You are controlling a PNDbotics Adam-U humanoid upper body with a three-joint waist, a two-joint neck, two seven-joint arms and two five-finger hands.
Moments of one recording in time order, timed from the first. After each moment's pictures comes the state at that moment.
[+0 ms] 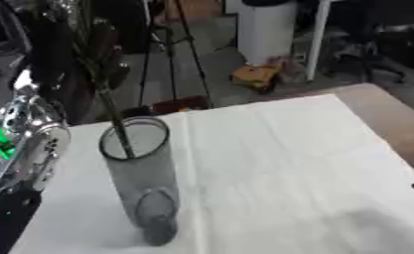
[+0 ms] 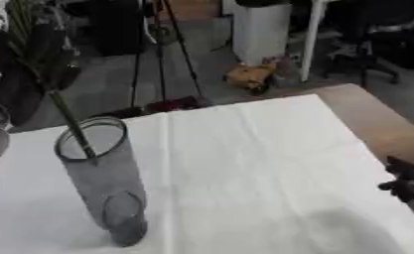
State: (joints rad) left arm -0.77 0.54 -0.23 -1.90 0.58 0.33 0.34; right arm -0.36 -0.28 -0.38 -1.44 -0.06 -0.34 0.50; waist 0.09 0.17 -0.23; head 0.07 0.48
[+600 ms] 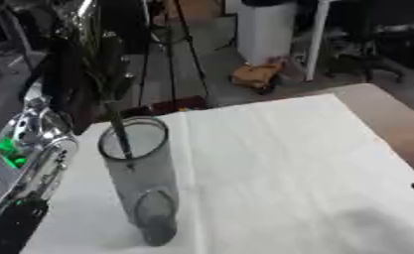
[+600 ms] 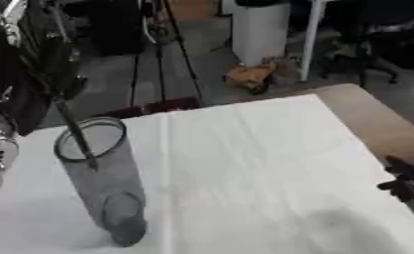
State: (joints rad) left arm -0.74 0.52 -0.26 -1.90 0.52 0.33 0.33; right arm -0.36 -0.28 -0.38 -1.44 -0.06 -0.34 0.50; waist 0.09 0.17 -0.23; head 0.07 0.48
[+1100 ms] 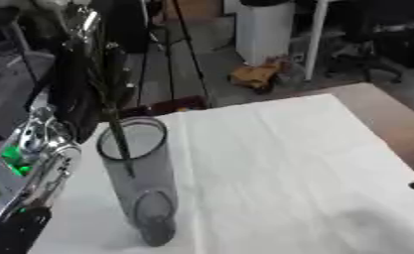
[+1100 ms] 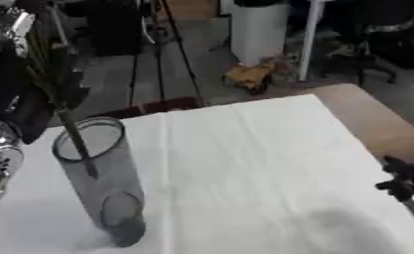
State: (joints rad) left arm -0.73 0.51 -0.26 -1.89 0.51 0.33 0.34; right arm -0.36 -0.28 -0.38 -1.44 -0.06 -0.34 0.51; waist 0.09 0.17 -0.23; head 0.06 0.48
